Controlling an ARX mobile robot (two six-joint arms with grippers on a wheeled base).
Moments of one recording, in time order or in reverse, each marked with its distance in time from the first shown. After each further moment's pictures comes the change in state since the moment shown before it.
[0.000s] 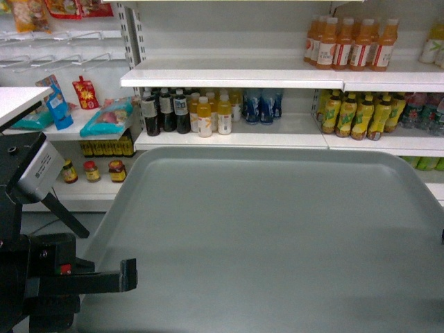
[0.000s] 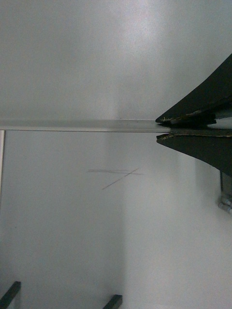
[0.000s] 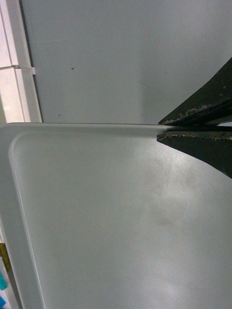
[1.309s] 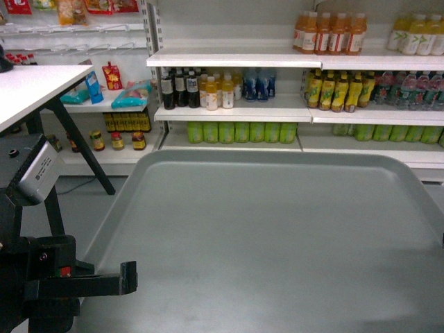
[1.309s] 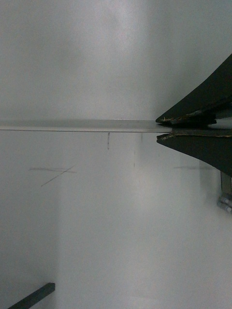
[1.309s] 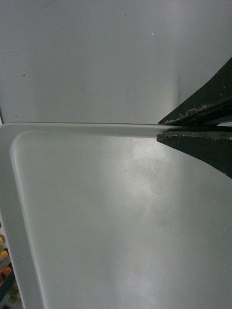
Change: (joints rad) left arm 0.000 -0.002 0.000 -0.002 -0.002 0.000; right arm 0.000 -0.001 -0.002 -0.004 0.000 0.000
